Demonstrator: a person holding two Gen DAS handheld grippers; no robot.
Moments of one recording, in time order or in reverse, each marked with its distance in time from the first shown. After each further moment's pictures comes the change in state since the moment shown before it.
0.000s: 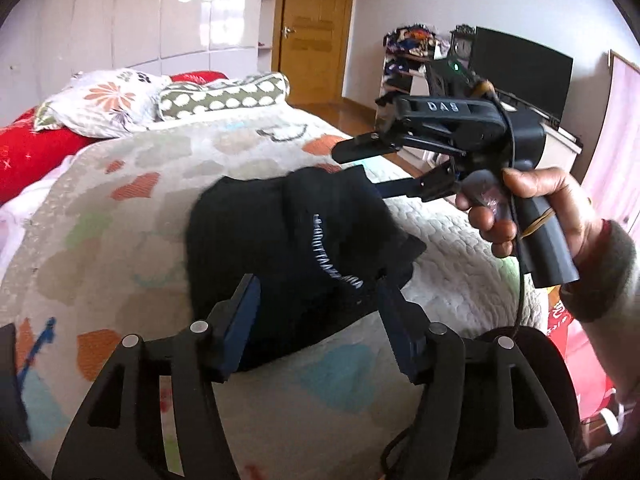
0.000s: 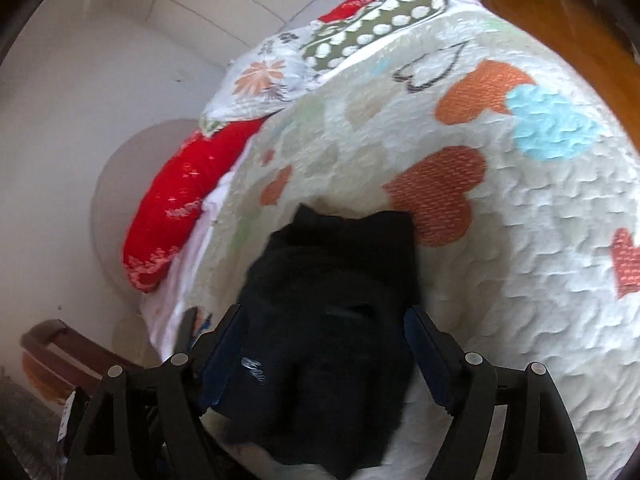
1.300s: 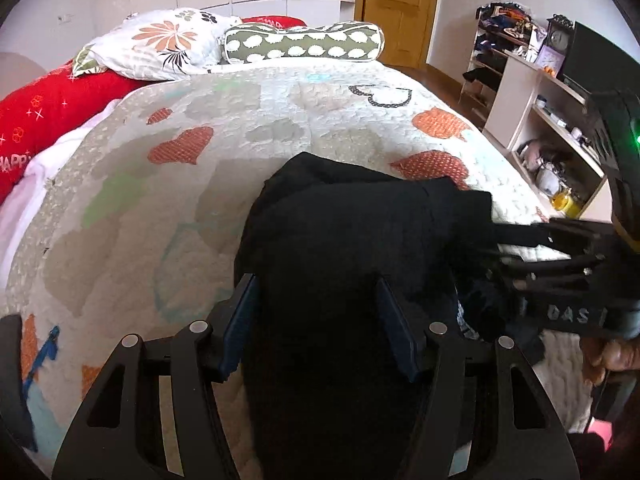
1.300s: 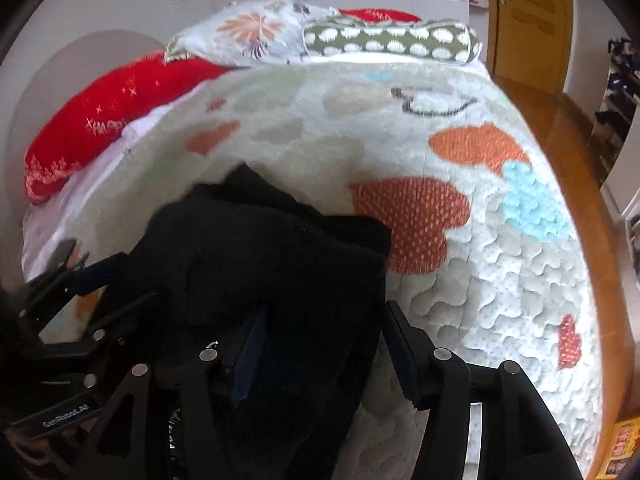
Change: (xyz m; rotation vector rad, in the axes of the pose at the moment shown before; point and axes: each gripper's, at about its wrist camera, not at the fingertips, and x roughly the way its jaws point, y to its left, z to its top) left arm 0.112 0.054 0.040 -0.161 0.182 0.246; right arm 0.062 0.018 -0.009 -0.327 0.062 -0.467
